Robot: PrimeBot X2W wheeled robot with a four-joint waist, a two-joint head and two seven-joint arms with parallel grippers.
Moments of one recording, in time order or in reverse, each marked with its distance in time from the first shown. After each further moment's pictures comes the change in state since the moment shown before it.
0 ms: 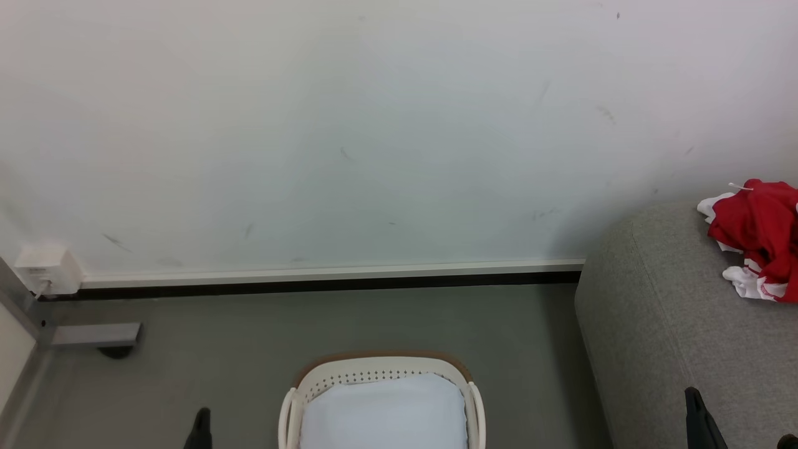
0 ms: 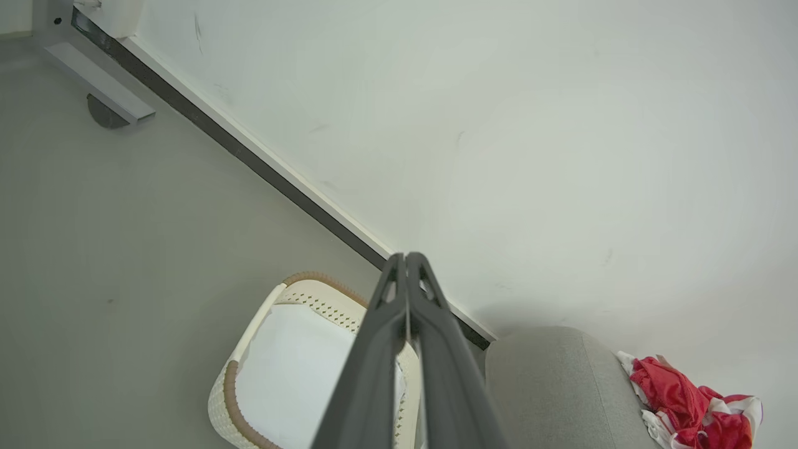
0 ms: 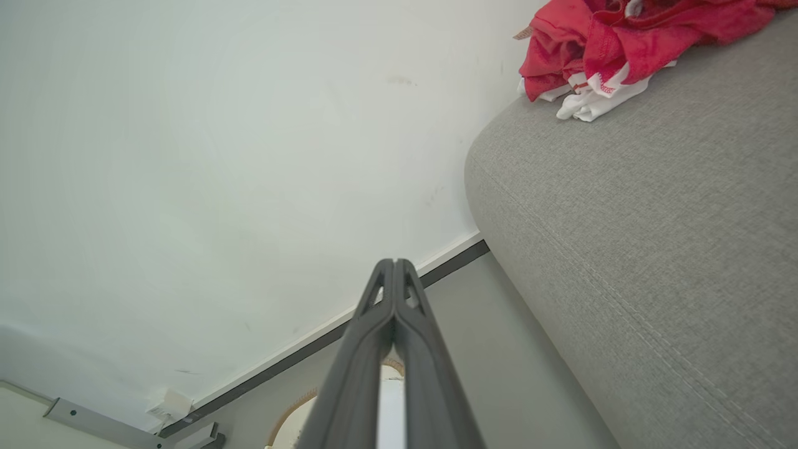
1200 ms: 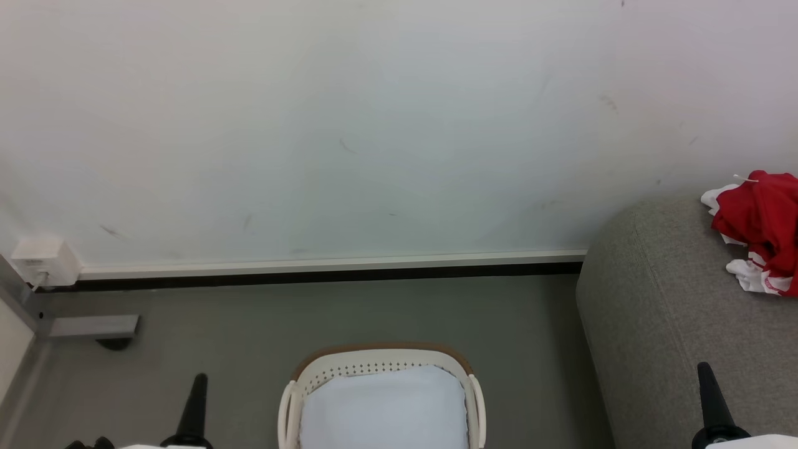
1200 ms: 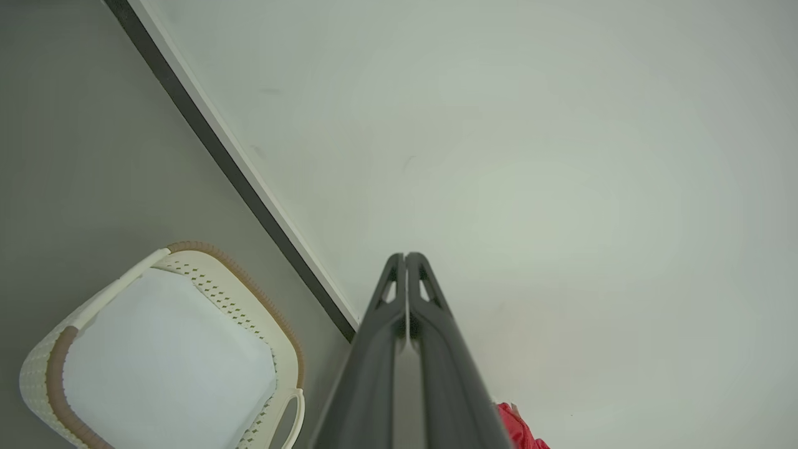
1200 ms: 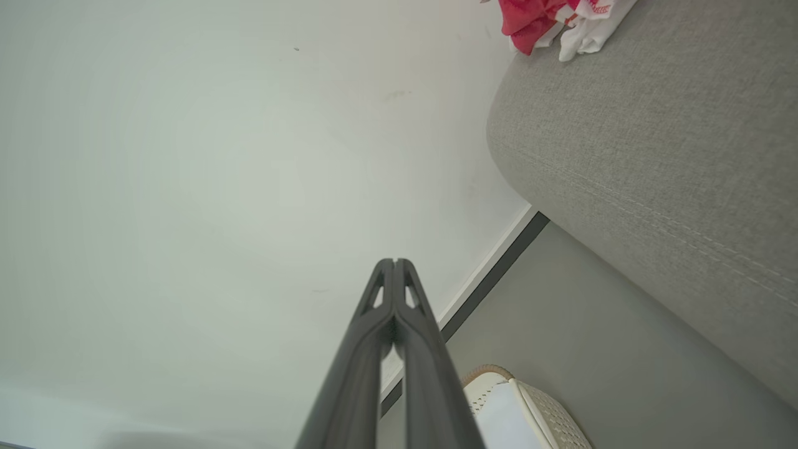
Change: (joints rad) left arm -0.070 0.001 0.026 -0.029 -0.411 -0.013 0.107; right arm -0.058 -0.002 -0.036 -0.027 0.431 0.000 0.107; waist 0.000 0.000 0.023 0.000
